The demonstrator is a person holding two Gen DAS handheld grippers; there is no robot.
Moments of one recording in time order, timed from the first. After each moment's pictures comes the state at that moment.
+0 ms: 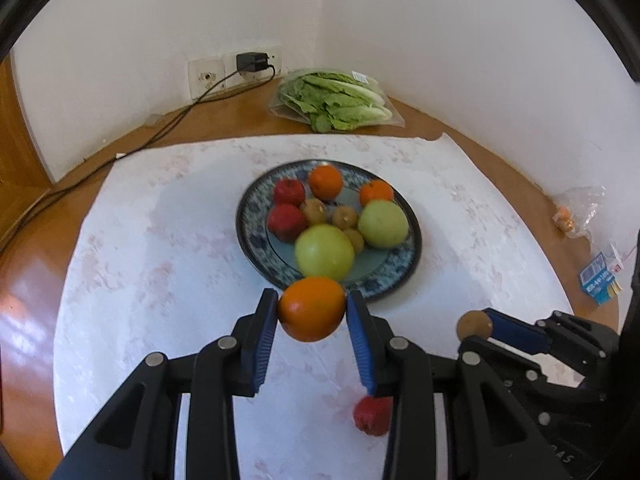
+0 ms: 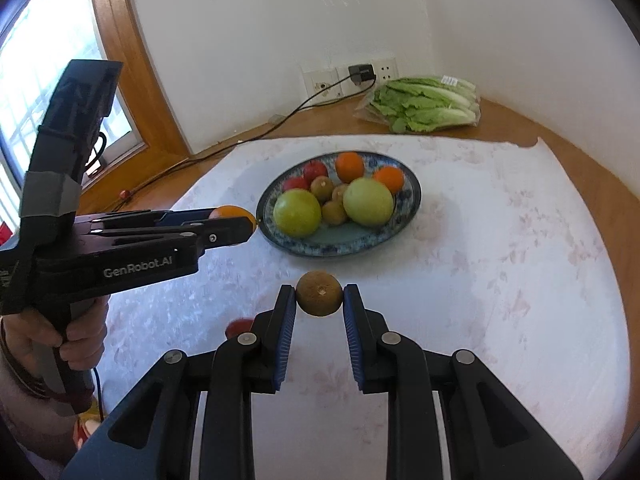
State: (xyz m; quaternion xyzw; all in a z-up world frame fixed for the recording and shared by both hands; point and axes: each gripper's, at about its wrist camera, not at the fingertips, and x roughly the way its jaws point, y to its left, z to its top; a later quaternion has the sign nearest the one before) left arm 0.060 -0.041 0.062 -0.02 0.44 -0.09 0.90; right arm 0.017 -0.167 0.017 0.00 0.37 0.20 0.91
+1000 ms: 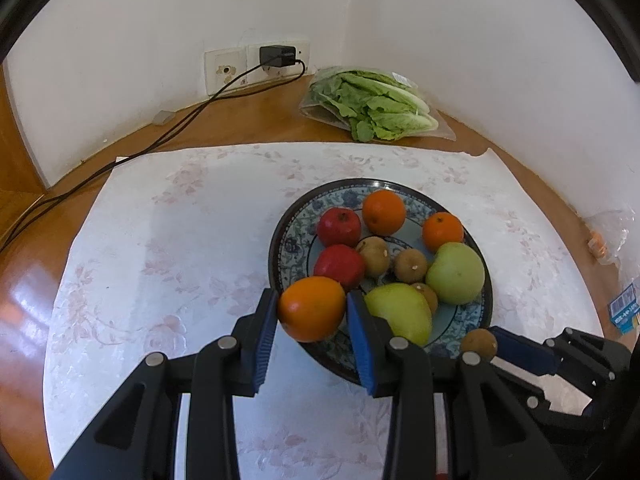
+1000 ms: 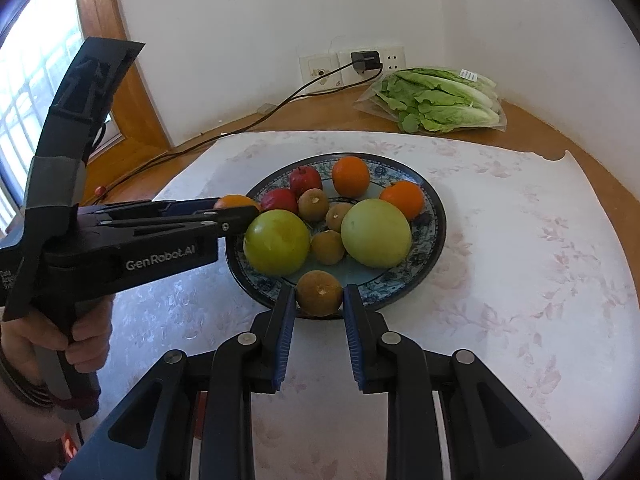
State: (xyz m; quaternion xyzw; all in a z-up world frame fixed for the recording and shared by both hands) left arm 0.126 -0.023 0.029 -0.02 0.43 -0.06 0.90; right arm 0.079 -0.143 -0.006 -0.03 0.38 0.19 0.90
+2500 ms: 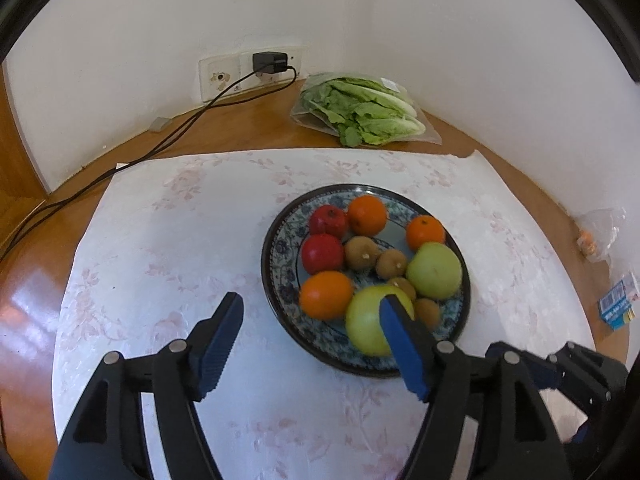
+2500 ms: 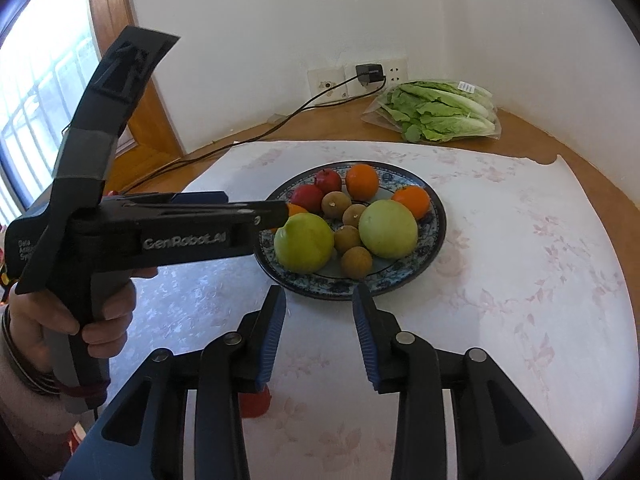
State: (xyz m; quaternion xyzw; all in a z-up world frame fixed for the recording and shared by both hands) left arm 0.111 -0.027 0.048 -0.02 0.43 -0.08 0.90; right arm 0.050 -0.143 0.007 -0.02 0.37 0.19 0.91
